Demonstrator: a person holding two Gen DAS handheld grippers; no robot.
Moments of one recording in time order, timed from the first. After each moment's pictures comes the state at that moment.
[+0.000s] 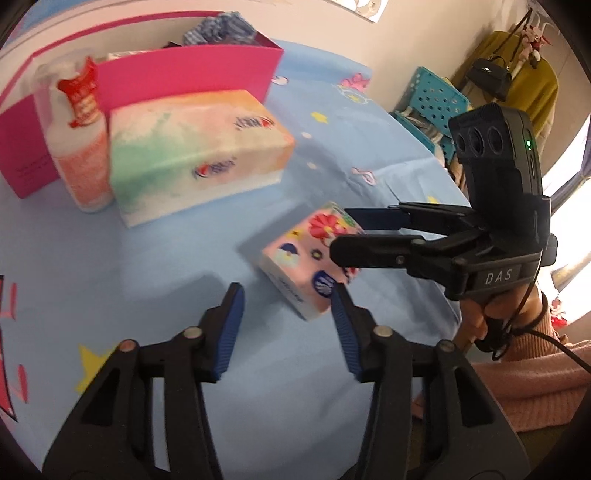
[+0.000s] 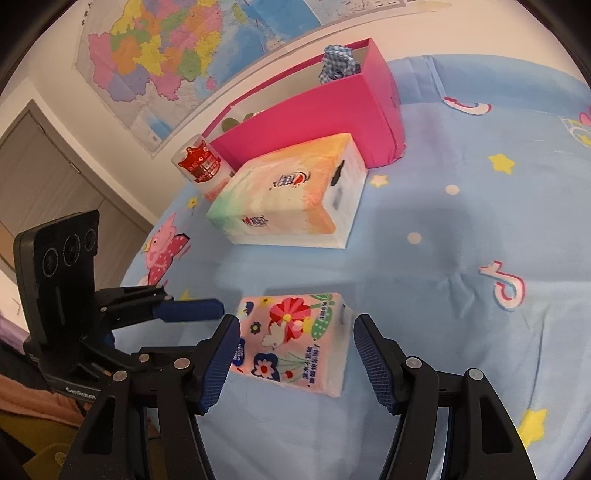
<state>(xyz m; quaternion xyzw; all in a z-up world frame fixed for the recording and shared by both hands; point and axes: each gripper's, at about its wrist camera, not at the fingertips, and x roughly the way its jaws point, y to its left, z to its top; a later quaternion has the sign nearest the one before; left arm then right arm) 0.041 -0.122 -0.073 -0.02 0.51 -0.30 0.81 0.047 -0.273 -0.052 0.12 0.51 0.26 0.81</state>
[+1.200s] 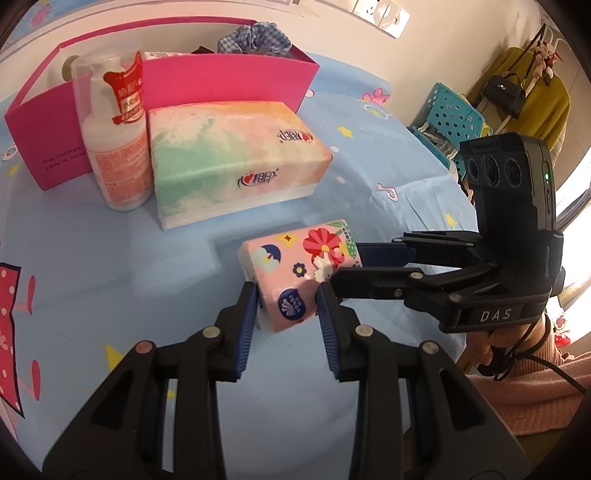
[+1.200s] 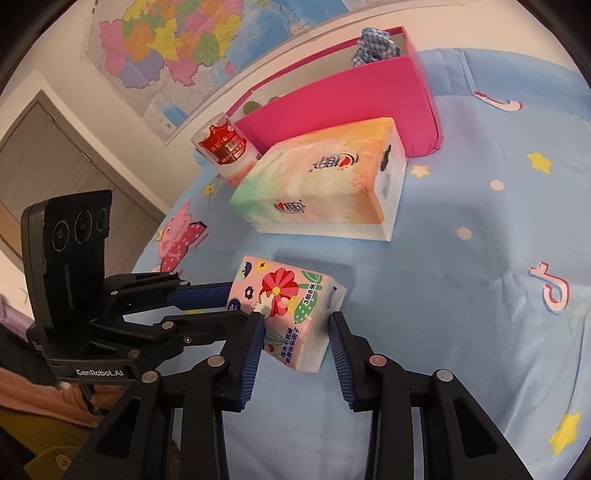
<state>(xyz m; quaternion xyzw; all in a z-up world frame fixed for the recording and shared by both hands) 0.047 -0.100 -0.068 -0.03 0.50 -0.26 0.83 0.044 -0.245 -0.058 0.12 0.52 0.29 0.80</state>
